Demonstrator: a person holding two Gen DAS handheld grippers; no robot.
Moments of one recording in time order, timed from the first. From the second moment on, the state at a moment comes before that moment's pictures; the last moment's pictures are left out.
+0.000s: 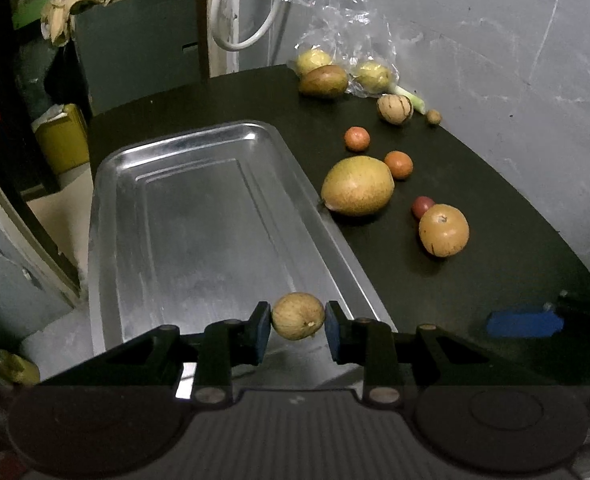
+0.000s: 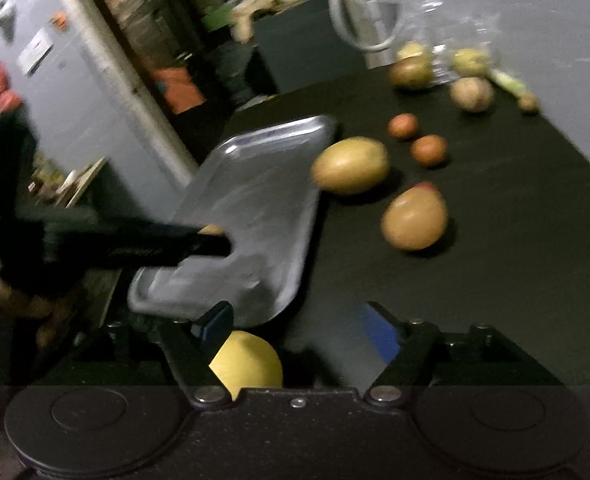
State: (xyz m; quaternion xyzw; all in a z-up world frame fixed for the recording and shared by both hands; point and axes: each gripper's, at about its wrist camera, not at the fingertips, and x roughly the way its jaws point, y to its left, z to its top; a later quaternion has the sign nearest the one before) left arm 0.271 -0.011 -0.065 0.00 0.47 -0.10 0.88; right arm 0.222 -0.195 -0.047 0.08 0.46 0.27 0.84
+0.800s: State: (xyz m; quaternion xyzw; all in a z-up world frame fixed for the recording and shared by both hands) left arm 0.185 0.038 -0.091 -0.15 0.44 -0.03 0.88; right arm 0.175 -0.095 -0.057 -0.07 0.46 0.43 0.78
